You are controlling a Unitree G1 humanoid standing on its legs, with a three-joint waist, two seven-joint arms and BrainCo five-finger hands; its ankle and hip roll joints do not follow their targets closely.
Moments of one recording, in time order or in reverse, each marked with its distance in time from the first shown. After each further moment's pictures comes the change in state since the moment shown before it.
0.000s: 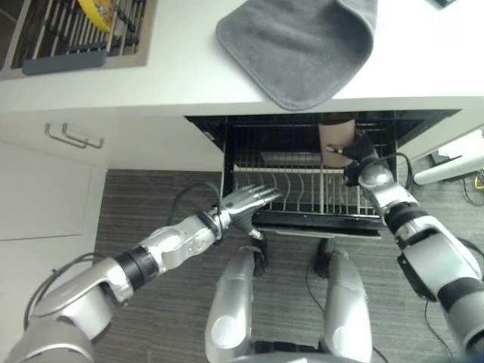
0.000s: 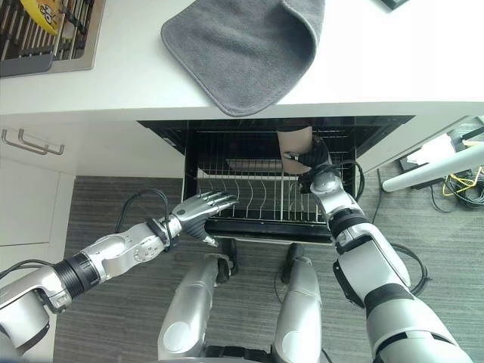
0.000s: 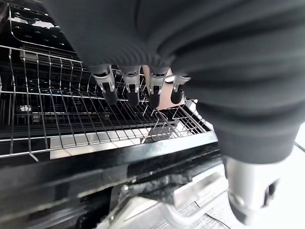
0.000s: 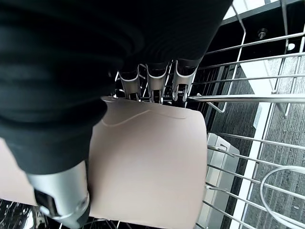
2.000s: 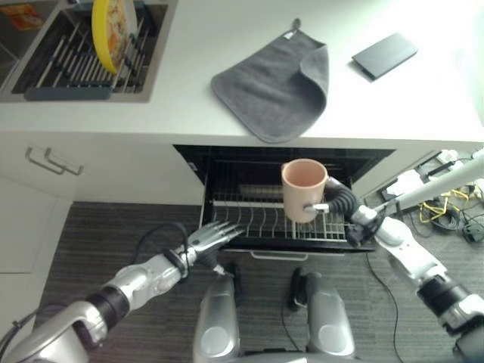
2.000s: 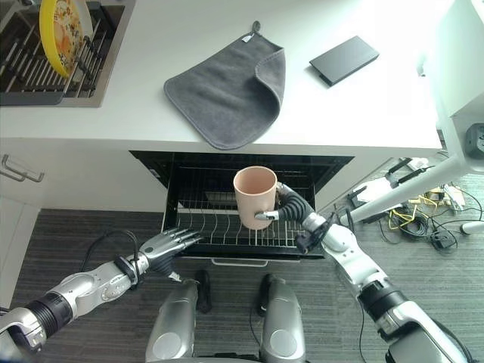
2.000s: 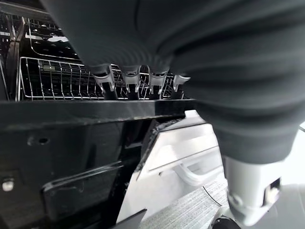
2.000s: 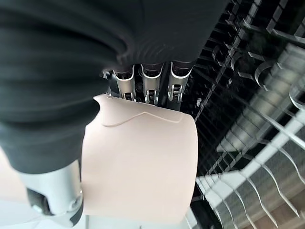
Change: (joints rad) left arm 0.279 0.069 0.148 0.162 0.201 -0.139 0.065; right arm 0.518 -0.244 0.053 -0.772 0.144 -0.272 0.500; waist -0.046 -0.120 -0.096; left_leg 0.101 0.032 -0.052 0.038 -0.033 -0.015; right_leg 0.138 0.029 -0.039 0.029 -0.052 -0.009
